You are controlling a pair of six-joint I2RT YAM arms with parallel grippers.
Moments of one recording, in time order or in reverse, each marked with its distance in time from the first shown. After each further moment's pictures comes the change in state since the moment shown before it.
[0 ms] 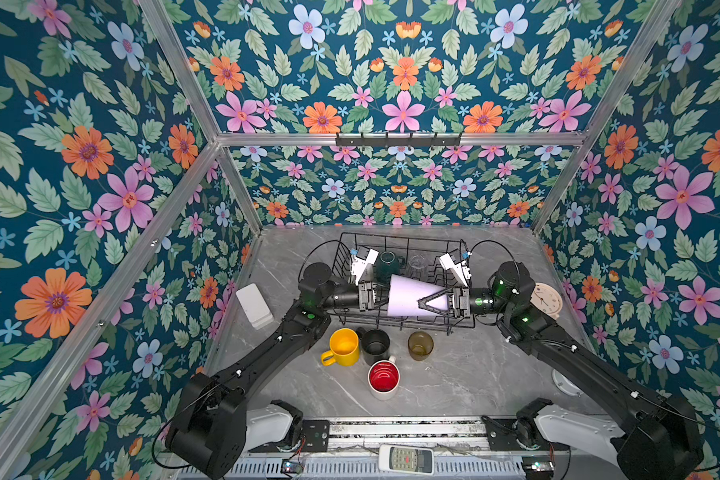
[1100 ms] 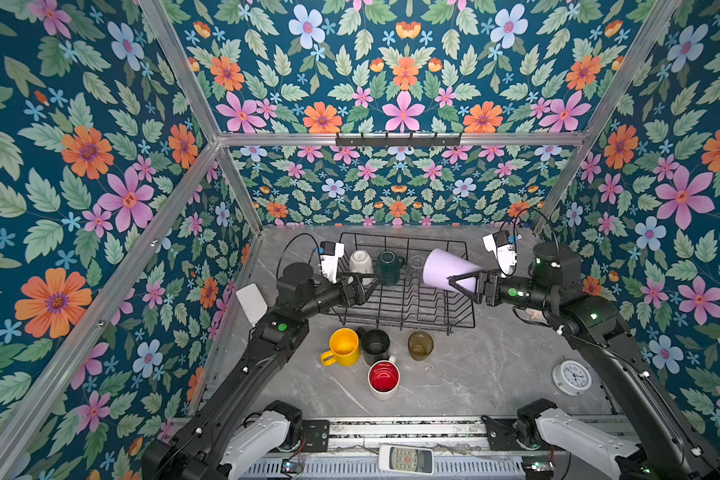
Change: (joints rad) left arm 0.079 -0.307 0.088 -0.661 -0.602 0.371; right arm -0.120 -0.073 0.499 -1.073 0.581 -0.551
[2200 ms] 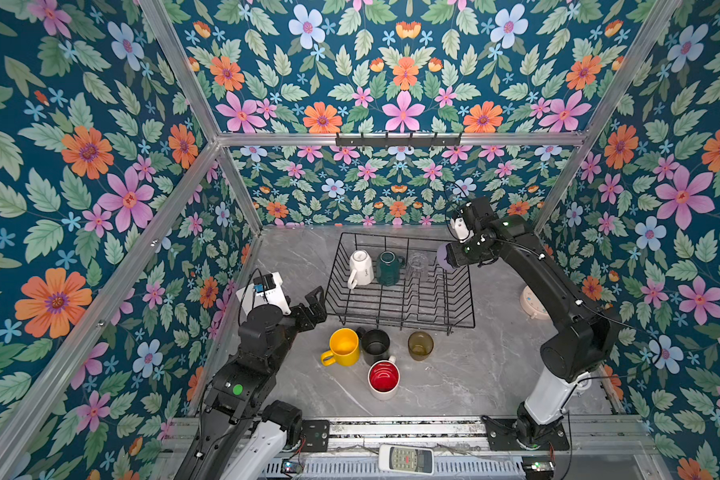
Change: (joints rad) left arm 0.002 -0.381 -0.045 -0.446 -0.642 0.067; right arm 0.000 0.760 0.578 -0.368 0.572 -0.310
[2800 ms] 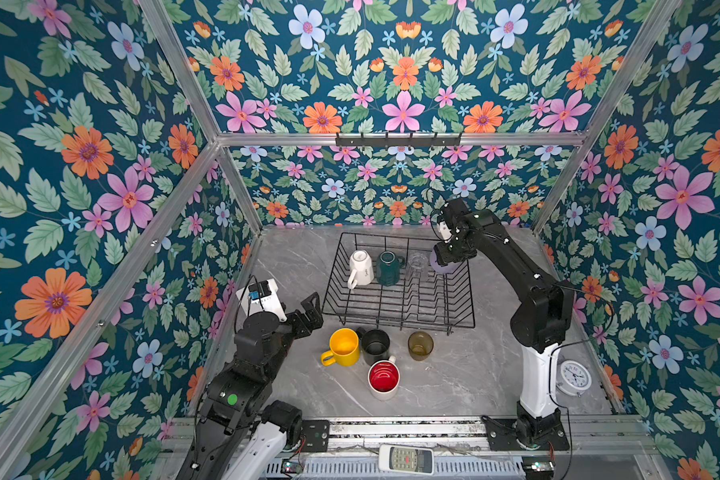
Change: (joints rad) left arm 0.000 -0.052 -0.008 -0.061 -0.026 -0.006; right arm 0.000 0.294 0.215 -0.050 0.031 -0.027
